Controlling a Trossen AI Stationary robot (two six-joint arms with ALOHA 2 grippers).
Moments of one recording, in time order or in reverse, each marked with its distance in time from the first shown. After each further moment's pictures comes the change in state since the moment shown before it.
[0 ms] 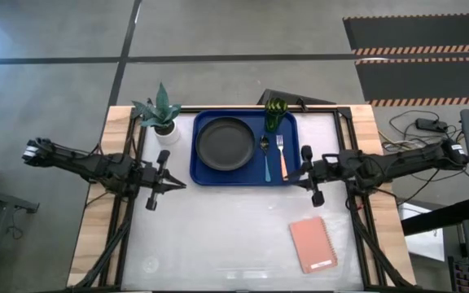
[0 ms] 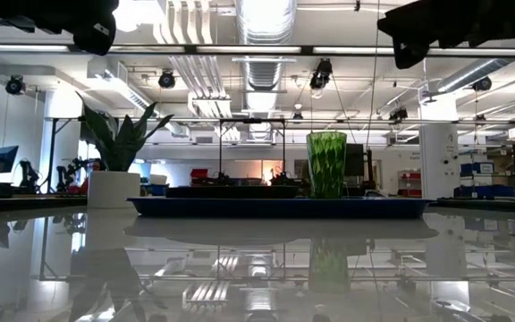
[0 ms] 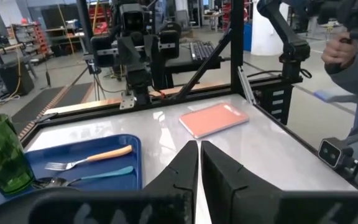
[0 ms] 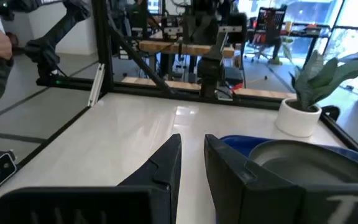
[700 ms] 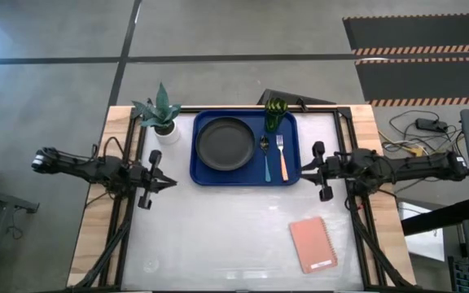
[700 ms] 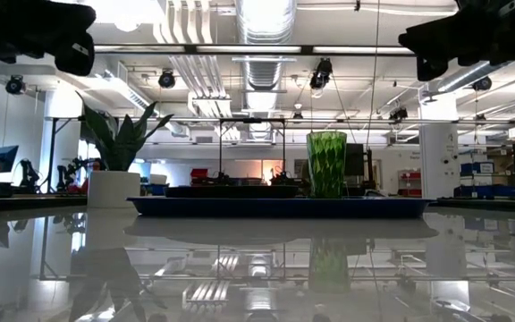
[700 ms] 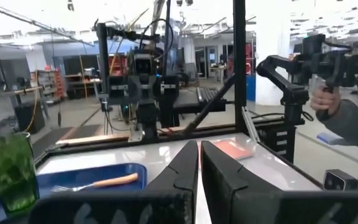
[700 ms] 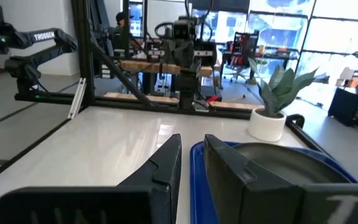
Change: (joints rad) left arm 0.013 -0.268 -0.259 0.158 -0.008 -0.017; right arm -0.083 -0.304 -0.168 -0.009 -0.005 -0.015
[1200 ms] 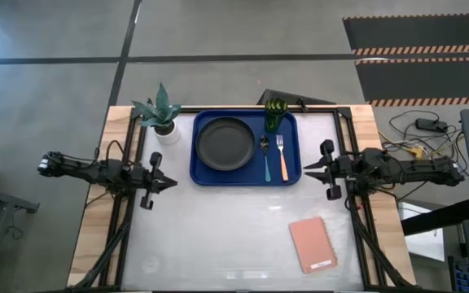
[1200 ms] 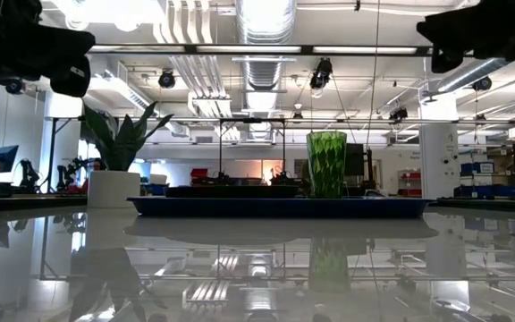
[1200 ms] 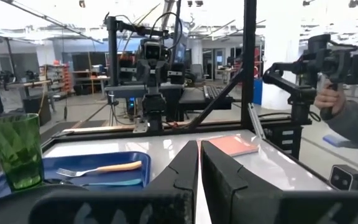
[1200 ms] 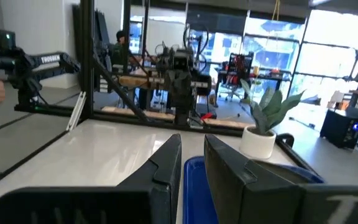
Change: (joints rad) left arm 0.000 -0.145 -0.116 -0.017 -0.033 -0.037; right arm -0.003 -0.263 -0.023 -0.110 0.000 -0.036
